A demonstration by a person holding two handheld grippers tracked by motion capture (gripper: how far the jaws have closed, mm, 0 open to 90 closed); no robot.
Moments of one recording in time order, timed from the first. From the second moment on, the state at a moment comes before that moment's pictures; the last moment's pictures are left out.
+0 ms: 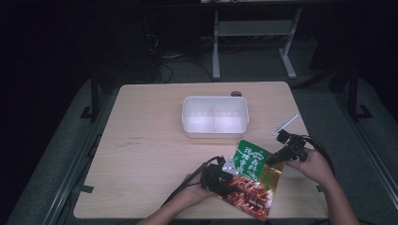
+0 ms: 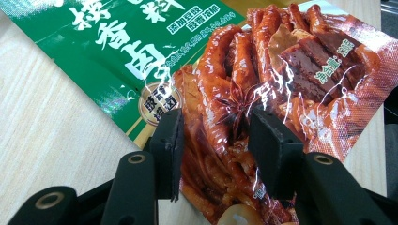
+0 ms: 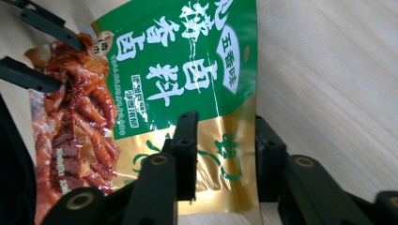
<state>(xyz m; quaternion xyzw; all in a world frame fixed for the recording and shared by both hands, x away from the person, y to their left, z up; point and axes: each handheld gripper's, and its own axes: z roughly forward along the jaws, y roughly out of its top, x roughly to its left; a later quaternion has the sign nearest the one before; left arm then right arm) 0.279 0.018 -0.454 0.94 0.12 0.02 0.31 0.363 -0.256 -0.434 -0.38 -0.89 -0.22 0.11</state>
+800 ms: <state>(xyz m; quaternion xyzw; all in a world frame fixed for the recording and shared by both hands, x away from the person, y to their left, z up) 0.277 0.058 -0.433 0.93 0.13 0.06 0.33 0.357 -0.257 -0.422 -0.38 -0.89 -0.23 0.10</state>
